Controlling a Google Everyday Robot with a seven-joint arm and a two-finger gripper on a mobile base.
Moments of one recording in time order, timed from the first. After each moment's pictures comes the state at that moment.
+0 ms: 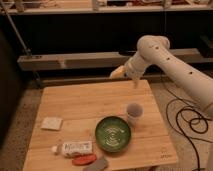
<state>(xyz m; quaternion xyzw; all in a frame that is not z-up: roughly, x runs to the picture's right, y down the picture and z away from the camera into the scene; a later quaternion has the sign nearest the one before) 0.104 -0.045 0.746 -0.09 -0.29 -0.54 0.79</state>
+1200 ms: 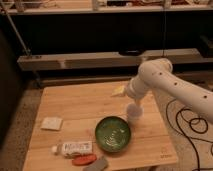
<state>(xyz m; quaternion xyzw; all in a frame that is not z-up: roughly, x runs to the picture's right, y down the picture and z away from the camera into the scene) 0.110 0.071 0.726 -0.11 -0.27 -0.53 0.80</state>
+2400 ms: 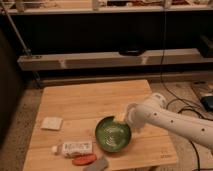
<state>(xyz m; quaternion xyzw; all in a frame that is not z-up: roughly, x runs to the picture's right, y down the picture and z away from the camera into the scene) 0.120 0.189 0.763 -0.13 -0.22 -0.51 0.82</state>
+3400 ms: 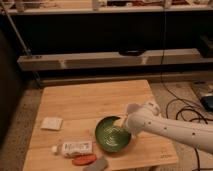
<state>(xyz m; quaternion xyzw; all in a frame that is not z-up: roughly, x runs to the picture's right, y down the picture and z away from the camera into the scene) 0.113 0.222 0.793 -0.15 -0.20 -0.49 0.84</state>
